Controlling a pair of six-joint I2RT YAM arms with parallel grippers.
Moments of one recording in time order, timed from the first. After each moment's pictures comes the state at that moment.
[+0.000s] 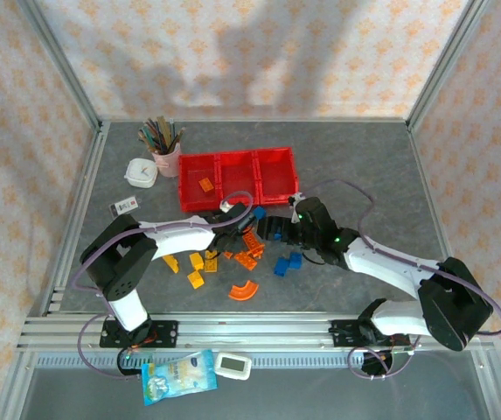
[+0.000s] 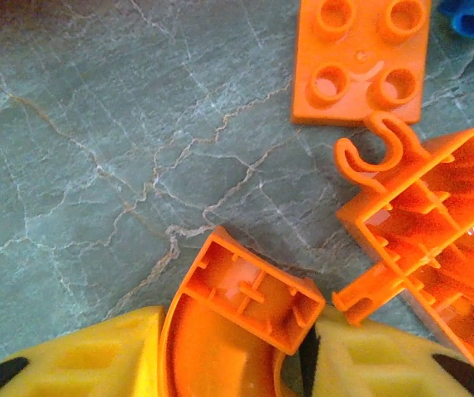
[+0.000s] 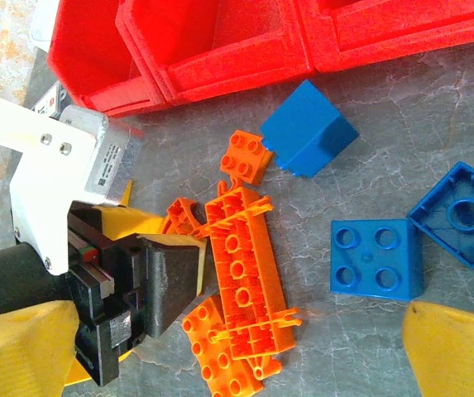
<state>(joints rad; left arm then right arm) -0.74 1.72 0.95 -0.48 -0.29 -0.58 0.69 1.26 0.63 -0.03 -0.17 0.73</state>
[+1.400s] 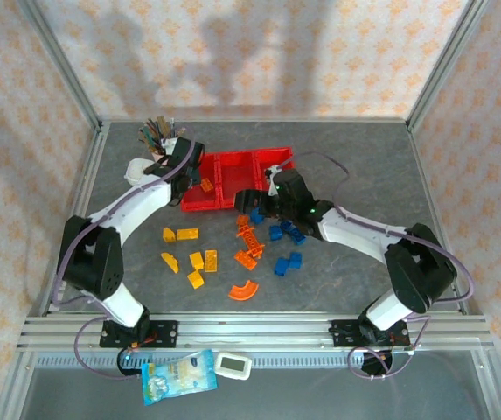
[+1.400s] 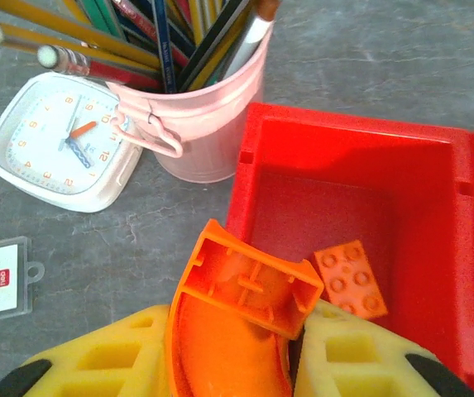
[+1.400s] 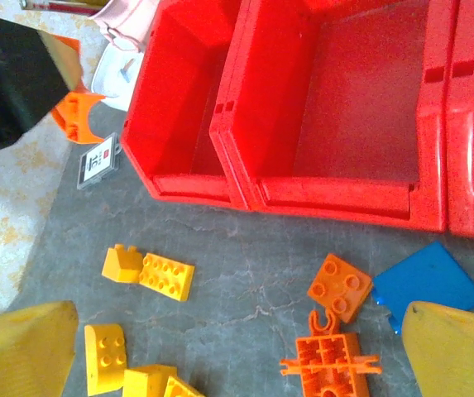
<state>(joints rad) -0.30 1.65 1.24 -0.51 -0.46 -0.49 0.69 1.55 0.96 0.01 -0.19 0.68</state>
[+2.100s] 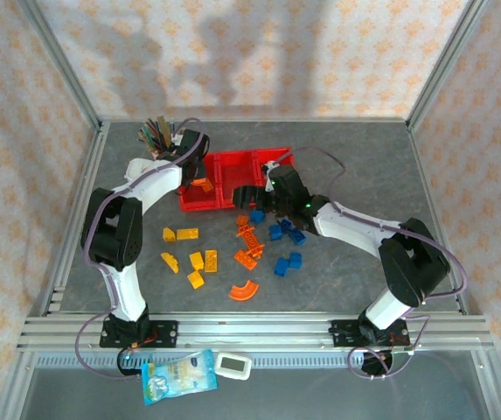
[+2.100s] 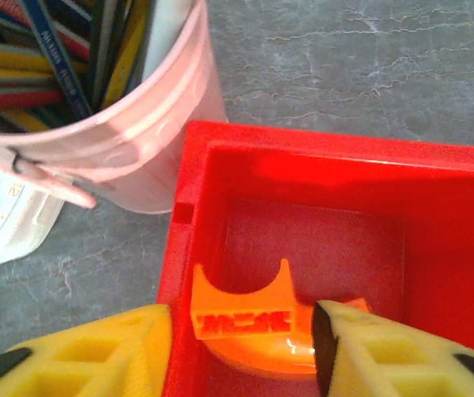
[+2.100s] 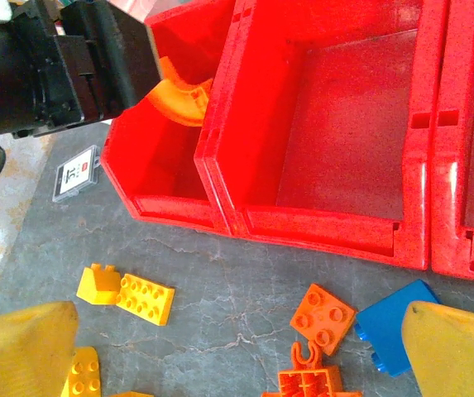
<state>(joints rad) -0.26 1.89 1.41 -0.49 -0.39 -0.43 0.69 1.60 1.02 -0.03 -0.15 0.63</state>
